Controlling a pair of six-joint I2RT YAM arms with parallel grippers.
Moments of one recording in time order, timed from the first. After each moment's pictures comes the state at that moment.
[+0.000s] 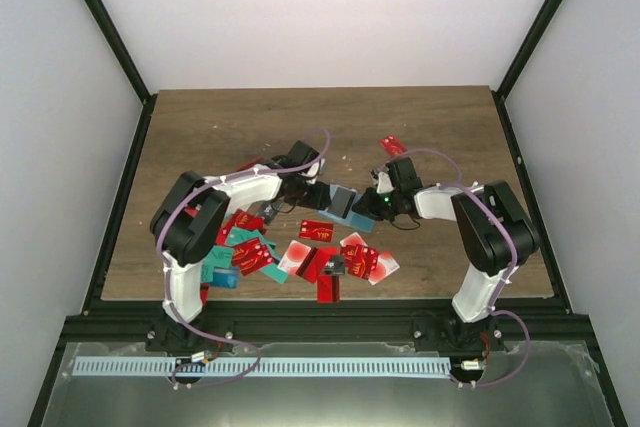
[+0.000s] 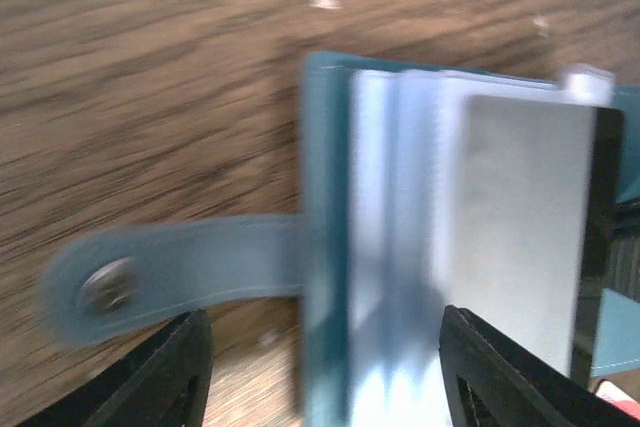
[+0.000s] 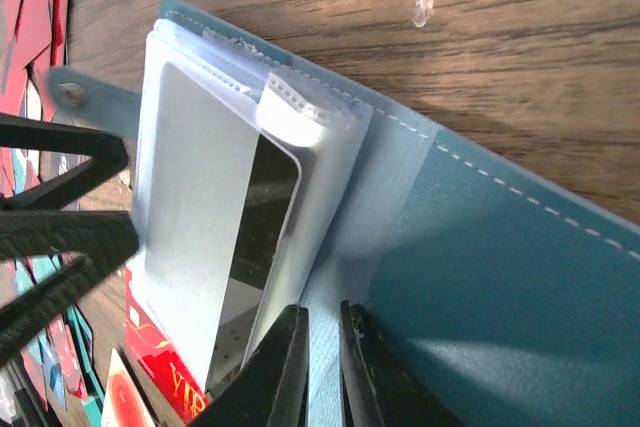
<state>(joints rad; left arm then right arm) -0.64 1.98 1.28 -0.39 0.21 -0.37 0.36 1.75 0.79 -0.01 -0.55 0.57</state>
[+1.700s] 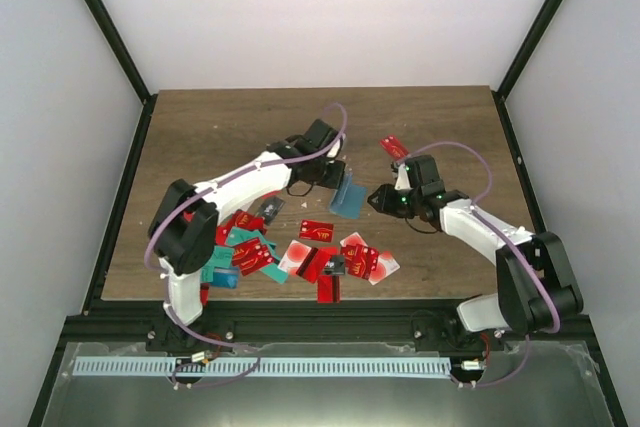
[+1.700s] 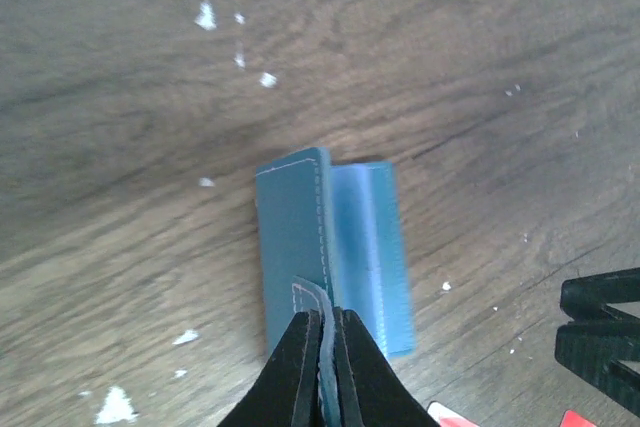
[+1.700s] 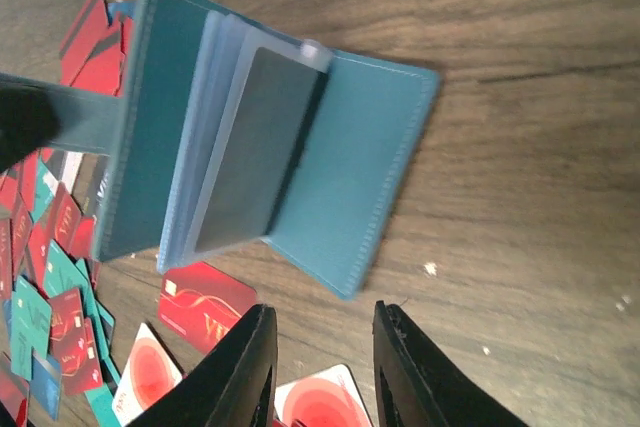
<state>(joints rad) -0.71 1.89 1.51 -0.57 0.06 -0.37 0.34 1.39 0.73 -0.19 -0.40 0.53</state>
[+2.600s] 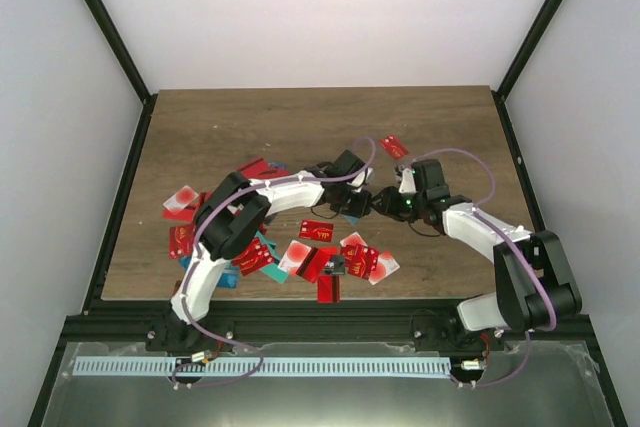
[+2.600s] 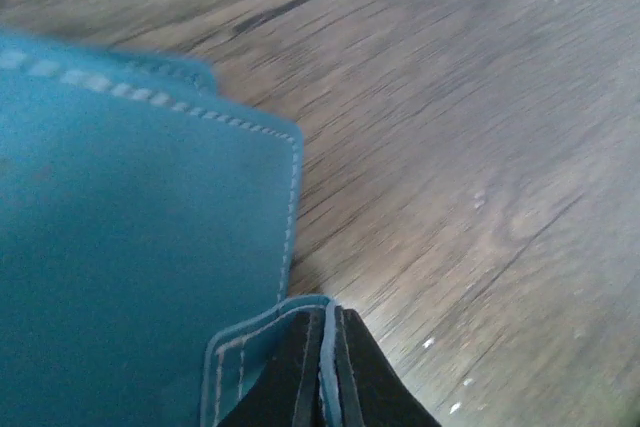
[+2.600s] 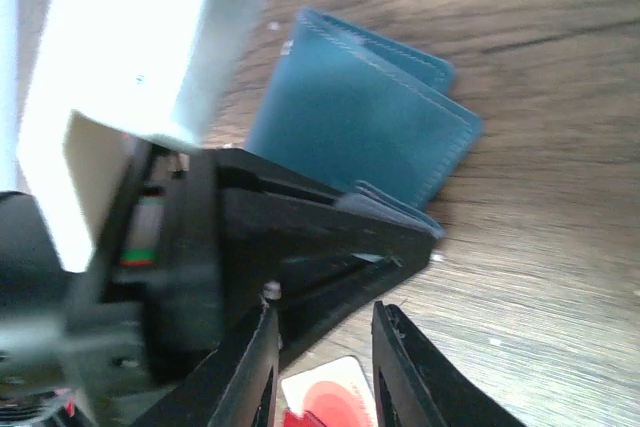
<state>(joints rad) -0.81 2.18 1.53 -0.36 0.30 -0.48 0.29 1.39 0.67 -0.12 -0.50 0.57</state>
